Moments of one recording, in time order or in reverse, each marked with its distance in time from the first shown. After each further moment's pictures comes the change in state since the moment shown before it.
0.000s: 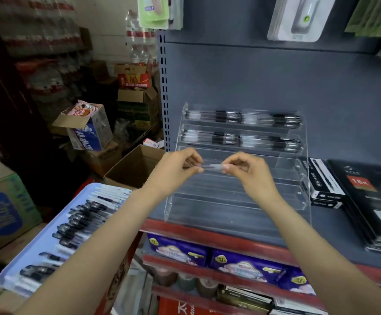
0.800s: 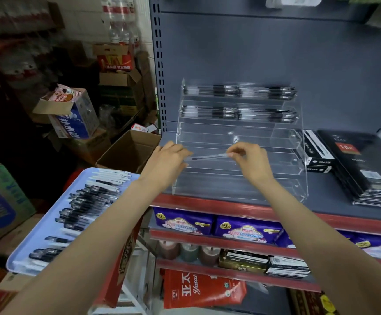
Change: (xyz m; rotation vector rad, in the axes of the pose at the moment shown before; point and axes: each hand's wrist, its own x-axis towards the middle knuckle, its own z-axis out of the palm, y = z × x) left_hand -0.036 -0.038 0.003 0.604 -0.157 0.129; right_hand -0.025 0.016 0.022 -0.444 0.101 0.110
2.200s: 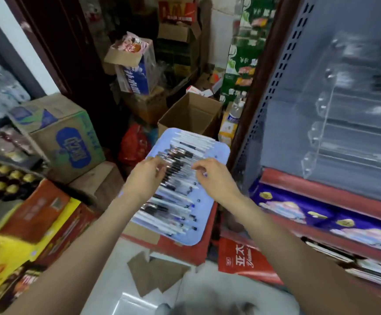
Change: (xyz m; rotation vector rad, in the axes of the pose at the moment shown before) left_hand -0.215 -0.243 0.046 -0.361 -0.032 -0.580; right_hand -0.068 -0.192 0.276 0.002 -0.616 -0.107
